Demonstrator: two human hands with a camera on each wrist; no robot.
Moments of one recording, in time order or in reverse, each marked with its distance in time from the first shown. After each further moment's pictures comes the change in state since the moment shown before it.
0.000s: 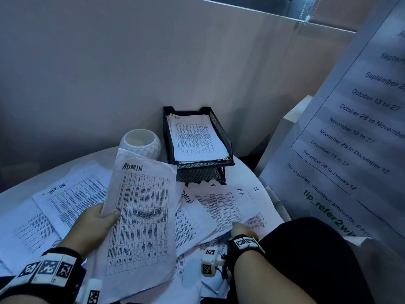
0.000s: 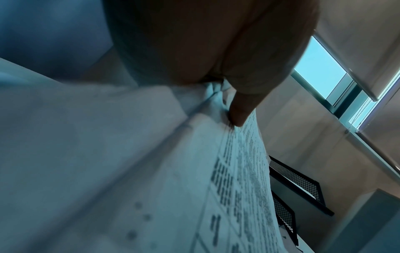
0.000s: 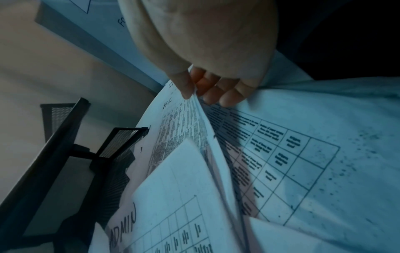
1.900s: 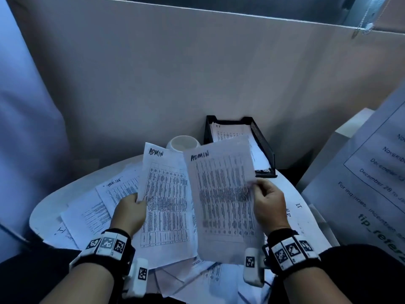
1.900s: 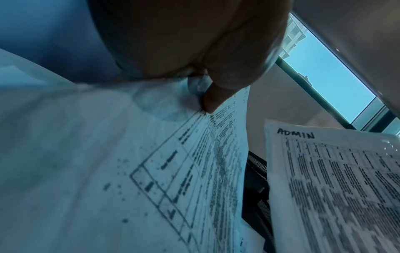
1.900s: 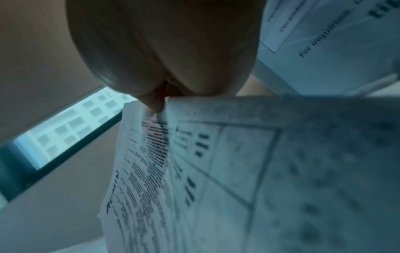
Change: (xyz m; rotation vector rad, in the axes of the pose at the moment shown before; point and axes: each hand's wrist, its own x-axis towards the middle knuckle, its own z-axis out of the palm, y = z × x) left_hand 0.026 -0.020 -0.023 -0.036 0.261 -0.060; right_hand -0.081 -0.079 0.038 0.037 -0.269 -1.080
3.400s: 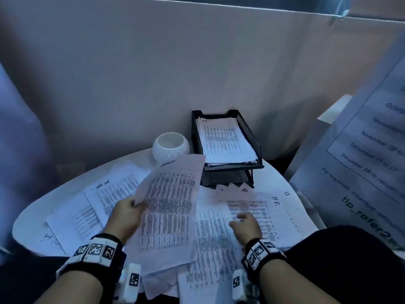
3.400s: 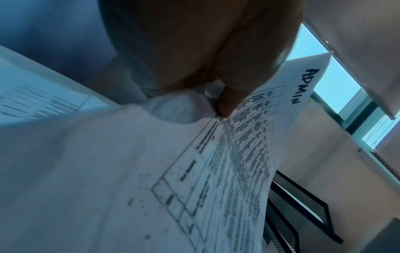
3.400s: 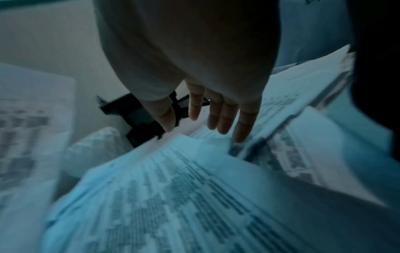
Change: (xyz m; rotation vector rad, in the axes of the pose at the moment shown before) left_hand -0.011 0.002 0.013 -0.028 -0.122 0.064; right_hand -0.036 0.106 0.010 -0.414 -0.159 0.674
